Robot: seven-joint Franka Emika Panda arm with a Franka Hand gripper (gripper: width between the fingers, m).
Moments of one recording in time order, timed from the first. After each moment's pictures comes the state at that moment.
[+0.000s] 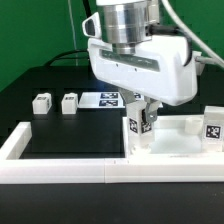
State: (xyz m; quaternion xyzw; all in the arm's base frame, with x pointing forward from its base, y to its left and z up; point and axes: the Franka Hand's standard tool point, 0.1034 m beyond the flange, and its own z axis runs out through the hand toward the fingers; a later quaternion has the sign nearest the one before) arm 0.624 0.000 0.084 -0.85 0.52 0.03 0.05
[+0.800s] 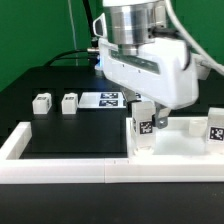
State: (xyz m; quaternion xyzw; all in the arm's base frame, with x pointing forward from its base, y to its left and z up) arm 0.626 0.008 0.083 -0.89 0.46 0.02 0.03
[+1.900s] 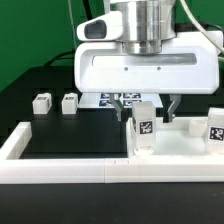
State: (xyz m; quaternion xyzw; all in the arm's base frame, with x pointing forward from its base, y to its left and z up) arm 0.634 0.007 0.082 -0.99 0.15 -0.04 0.02
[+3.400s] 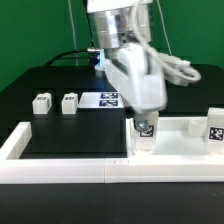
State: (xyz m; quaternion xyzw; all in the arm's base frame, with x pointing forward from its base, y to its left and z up) arm 0.629 -0.002 0.077 -0.86 0.51 -0.01 0.05
